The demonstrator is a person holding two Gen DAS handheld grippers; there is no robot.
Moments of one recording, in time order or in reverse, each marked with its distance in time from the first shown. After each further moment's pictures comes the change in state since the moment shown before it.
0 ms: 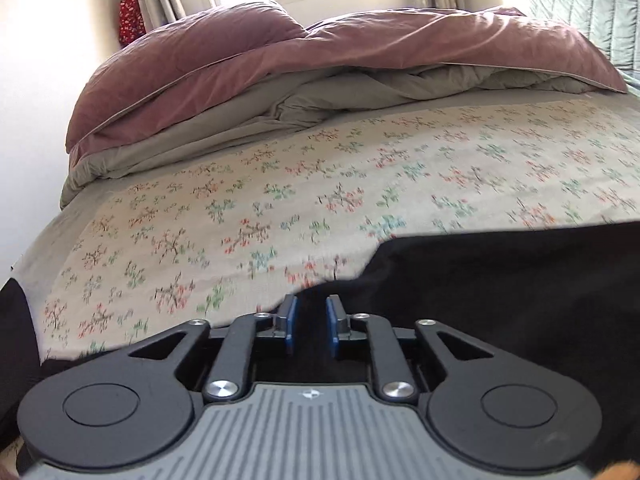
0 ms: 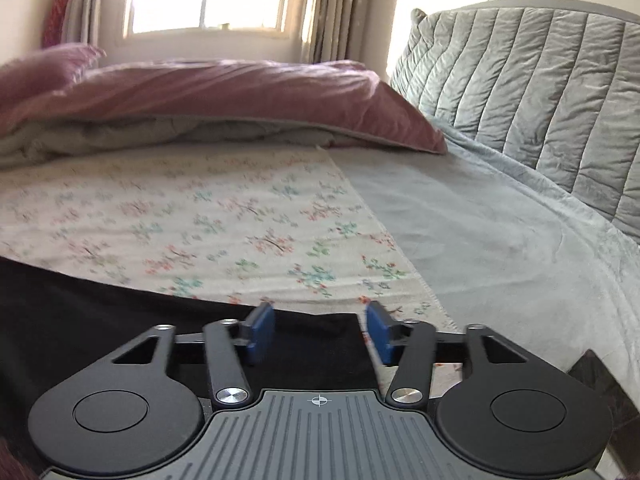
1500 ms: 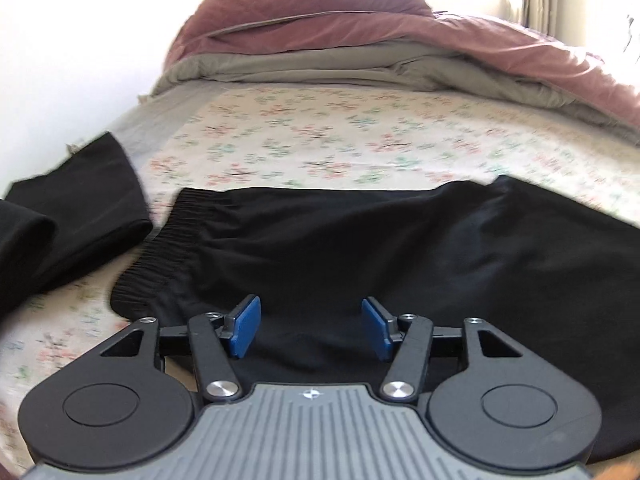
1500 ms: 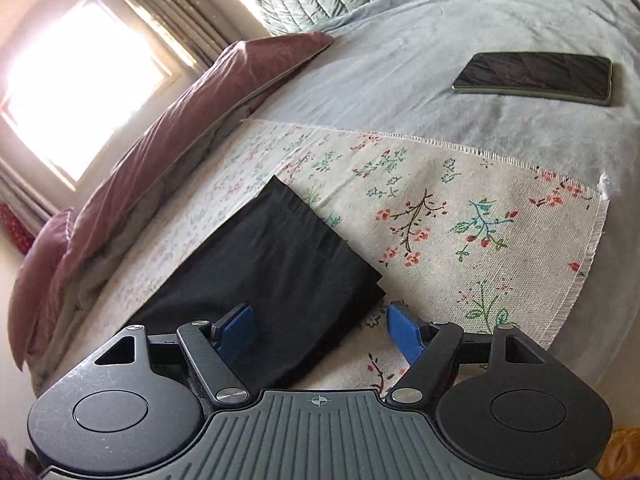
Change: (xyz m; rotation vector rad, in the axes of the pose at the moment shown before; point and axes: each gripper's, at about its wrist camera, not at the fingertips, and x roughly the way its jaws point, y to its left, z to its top) left arm -0.056 0.110 -0.089 -0.307 0.104 0.057; right arm -0.084 -0.102 -0.135 0.780 0.138 0.174
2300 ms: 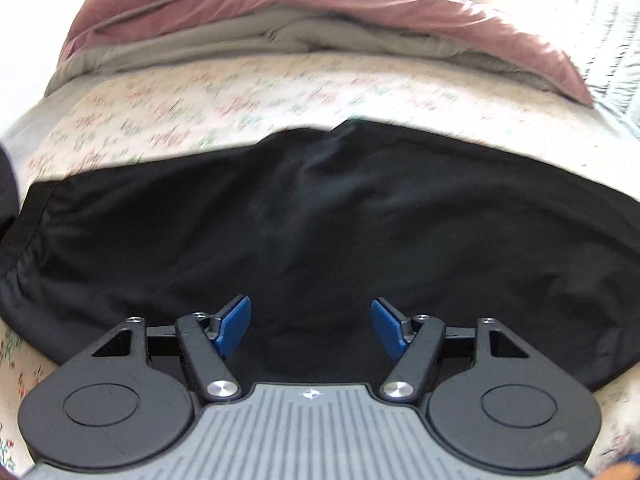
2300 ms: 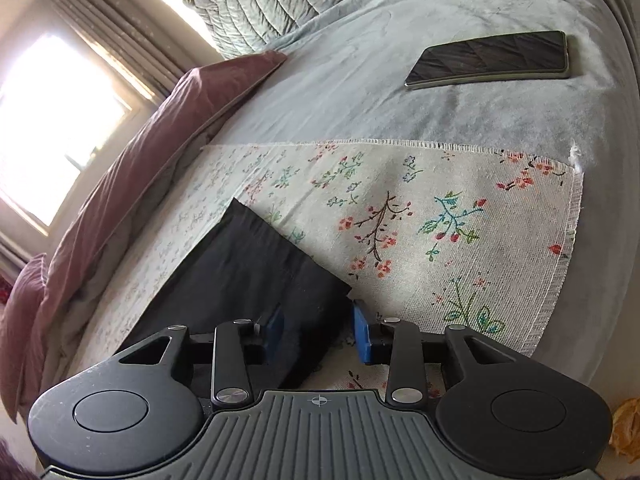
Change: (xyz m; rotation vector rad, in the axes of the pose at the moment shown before) left arm -0.005 -0.086 -0.026 0.157 0.053 -0.242; right arm 0.007 -0.009 -0.005 0.112 -0.071 -0.086
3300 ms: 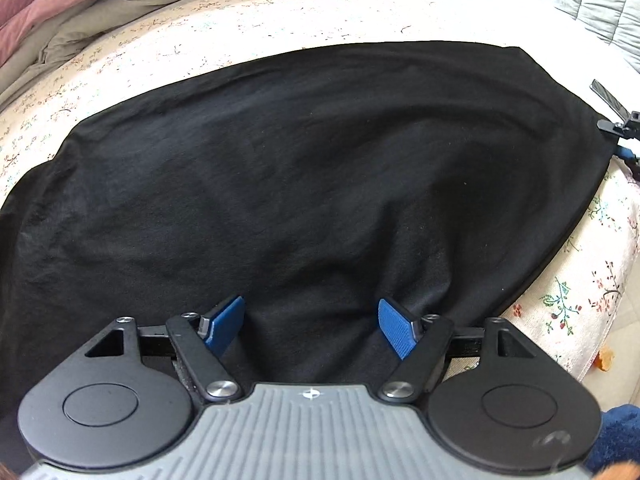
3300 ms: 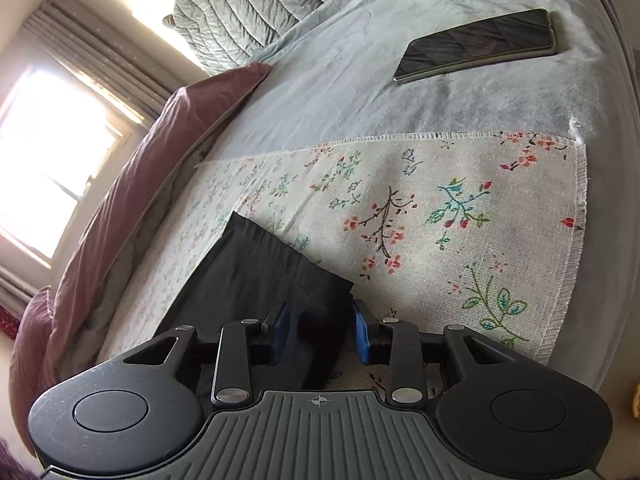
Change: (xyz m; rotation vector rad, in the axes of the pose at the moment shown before) left arm 0.045 -0.157 0.002 0.419 0.235 -0.249; right arm 0.007 0.004 -0.004 0.089 -0.026 0.007
